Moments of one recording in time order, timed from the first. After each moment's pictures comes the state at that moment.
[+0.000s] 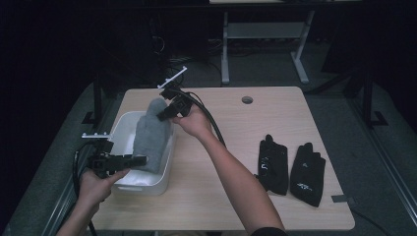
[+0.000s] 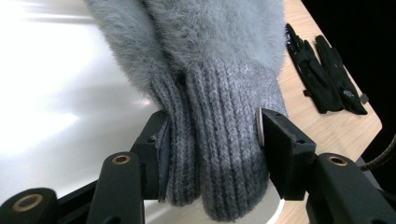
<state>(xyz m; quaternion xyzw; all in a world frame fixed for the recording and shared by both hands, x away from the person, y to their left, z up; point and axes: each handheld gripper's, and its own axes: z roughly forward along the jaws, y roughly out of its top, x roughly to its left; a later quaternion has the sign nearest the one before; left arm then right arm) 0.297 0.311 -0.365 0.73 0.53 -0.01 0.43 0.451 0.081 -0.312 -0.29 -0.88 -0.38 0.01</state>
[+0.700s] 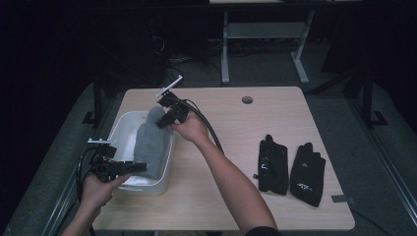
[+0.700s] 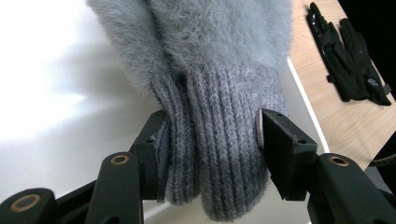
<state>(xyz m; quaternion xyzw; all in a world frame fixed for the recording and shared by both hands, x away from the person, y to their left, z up) 0.300 0.317 -0.392 0.73 0.55 -0.03 0.40 0.453 0.094 -0.341 -0.29 -0.89 -0.36 0.02</state>
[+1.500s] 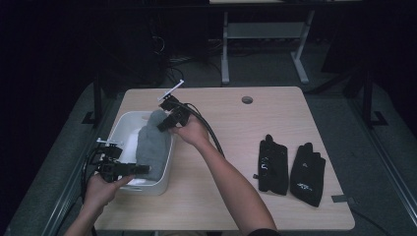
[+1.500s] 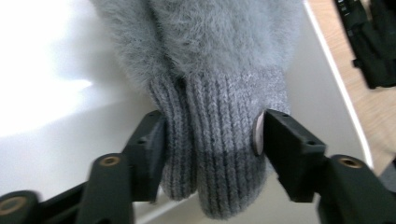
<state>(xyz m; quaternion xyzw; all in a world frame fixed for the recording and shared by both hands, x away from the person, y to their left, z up) 0.308 0.310 -0.402 0.76 0.55 -0.03 0.35 0.453 0.093 -0.355 -0.29 -0.88 -0.36 0.02</state>
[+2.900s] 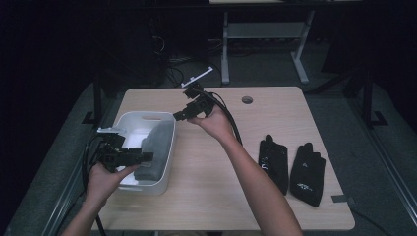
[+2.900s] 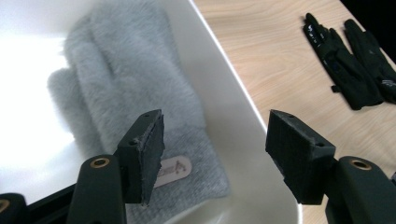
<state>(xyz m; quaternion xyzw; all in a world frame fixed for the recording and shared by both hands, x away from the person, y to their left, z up) 0.309 0.282 -0.352 0.77 0.50 0.05 0.39 0.447 0.020 -0.312 -0.32 -0.86 -0.40 -0.04</state>
